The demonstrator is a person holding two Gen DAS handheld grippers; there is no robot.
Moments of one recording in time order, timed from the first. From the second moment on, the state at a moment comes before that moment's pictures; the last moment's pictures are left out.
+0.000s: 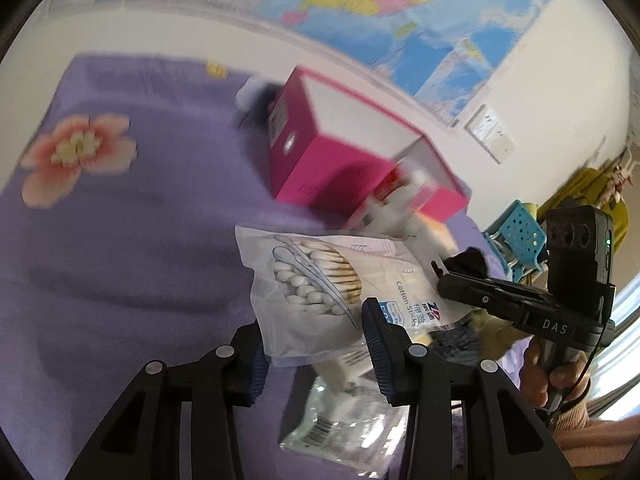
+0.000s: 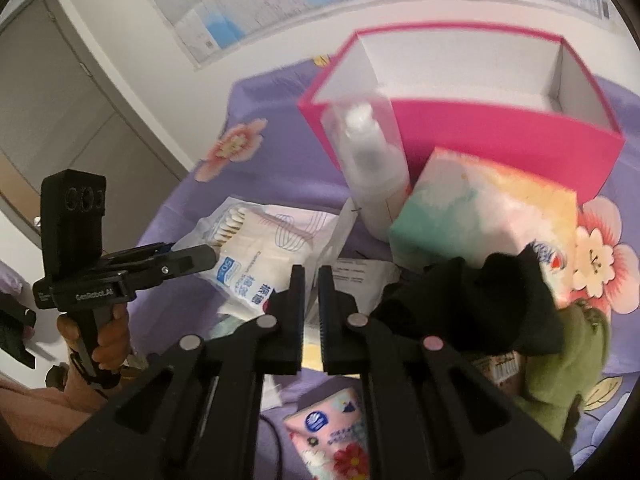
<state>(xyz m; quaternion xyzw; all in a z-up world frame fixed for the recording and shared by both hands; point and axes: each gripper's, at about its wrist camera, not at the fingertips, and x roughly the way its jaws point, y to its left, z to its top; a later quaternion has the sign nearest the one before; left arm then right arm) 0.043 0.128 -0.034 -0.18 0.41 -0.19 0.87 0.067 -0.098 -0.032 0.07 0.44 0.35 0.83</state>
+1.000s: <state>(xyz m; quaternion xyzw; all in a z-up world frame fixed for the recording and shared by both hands) 0.191 0.047 0.043 -0.08 0.36 -0.20 0.91 0.191 -0.168 0.033 0.11 0.35 0.30 0.88</state>
